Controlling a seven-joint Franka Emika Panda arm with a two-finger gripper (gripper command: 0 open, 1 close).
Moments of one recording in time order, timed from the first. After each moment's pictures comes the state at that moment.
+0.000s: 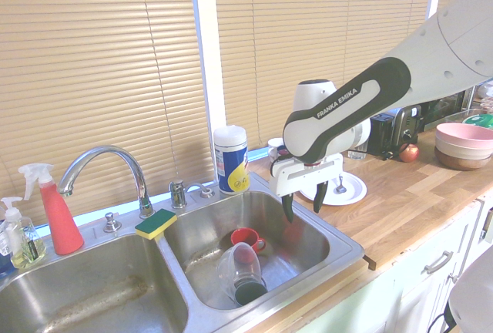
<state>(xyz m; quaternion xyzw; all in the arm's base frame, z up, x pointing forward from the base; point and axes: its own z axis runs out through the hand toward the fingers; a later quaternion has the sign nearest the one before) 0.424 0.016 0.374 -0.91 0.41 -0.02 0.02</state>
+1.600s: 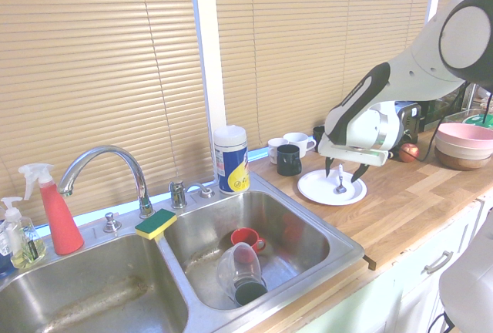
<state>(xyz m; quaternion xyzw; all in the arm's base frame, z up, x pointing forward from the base) 0.477 -0.235 0.349 -0.71 0.68 -0.16 0.11</state>
